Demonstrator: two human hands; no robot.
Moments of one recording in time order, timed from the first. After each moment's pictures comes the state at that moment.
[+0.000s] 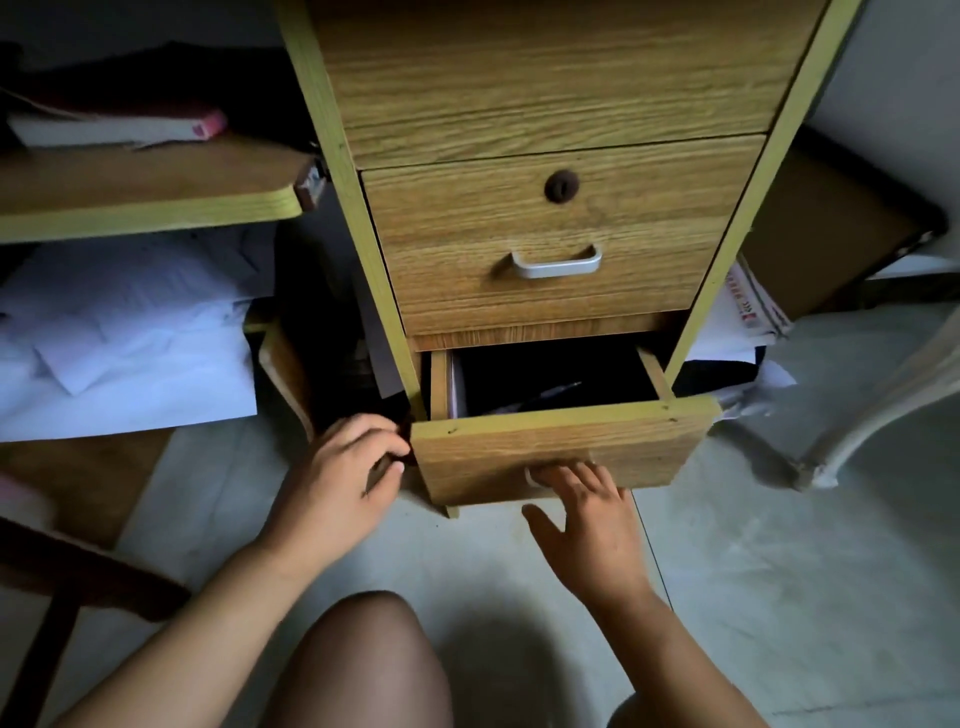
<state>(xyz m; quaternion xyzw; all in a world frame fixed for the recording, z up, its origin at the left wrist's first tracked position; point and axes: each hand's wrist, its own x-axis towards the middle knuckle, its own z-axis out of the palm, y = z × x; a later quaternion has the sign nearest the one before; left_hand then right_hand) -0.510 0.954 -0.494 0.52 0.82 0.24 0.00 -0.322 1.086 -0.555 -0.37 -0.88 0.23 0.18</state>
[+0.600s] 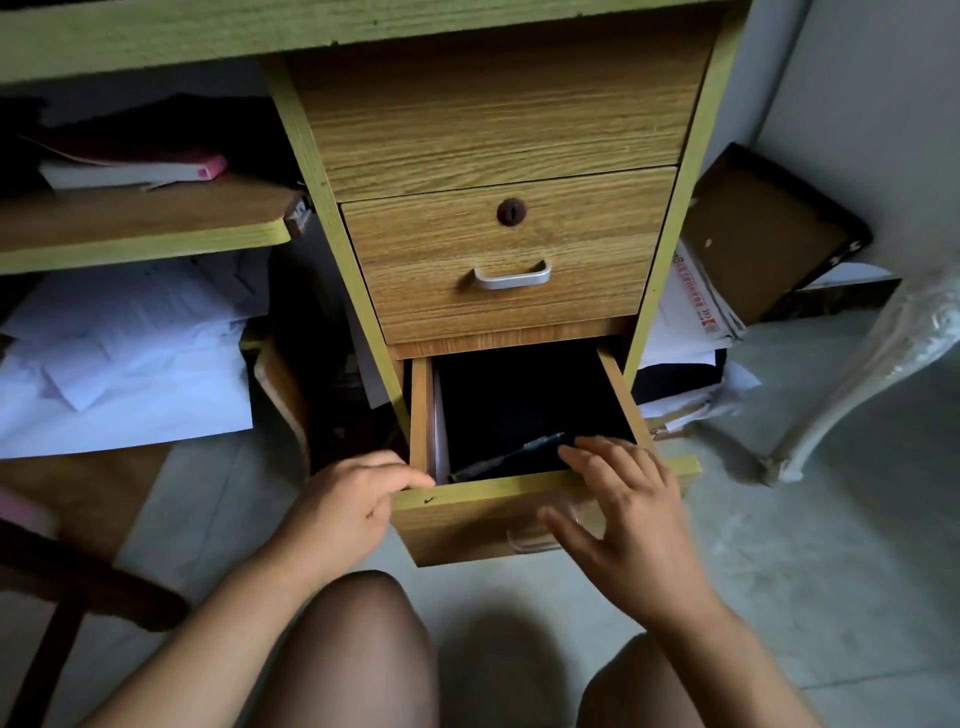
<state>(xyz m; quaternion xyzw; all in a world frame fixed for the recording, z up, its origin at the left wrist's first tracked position) -0.477 0.947 -0.478 0.58 0.77 0.25 0.09 -0.254 1.083 -0.489 -0.31 -0.90 0.16 0.25</state>
